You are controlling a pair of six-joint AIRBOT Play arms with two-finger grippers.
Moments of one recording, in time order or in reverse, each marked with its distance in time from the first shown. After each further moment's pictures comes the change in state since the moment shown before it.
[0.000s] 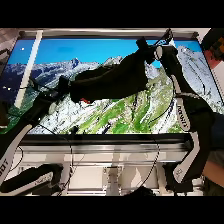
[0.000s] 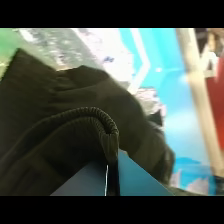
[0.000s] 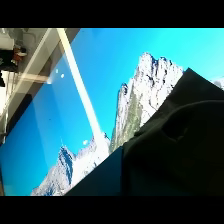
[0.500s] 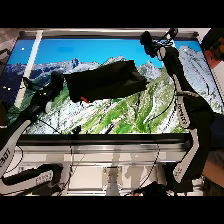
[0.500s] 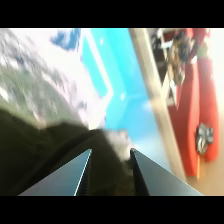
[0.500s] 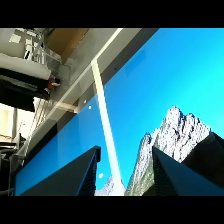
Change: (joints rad) left arm 0.147 -0.079 0.004 -0.007 0.232 0.000; right arm -0.056 -0.037 0.014 0.074 -0.200 -0.148
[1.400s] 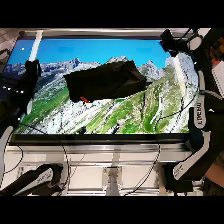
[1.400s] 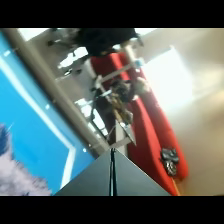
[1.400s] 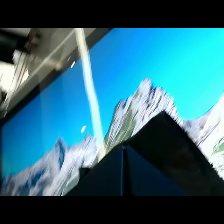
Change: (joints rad) left arm 0.154 0.206 0.000 0.252 0.214 0.031; right arm -0.245 0.106 0.001 0.436 0.406 -0.528
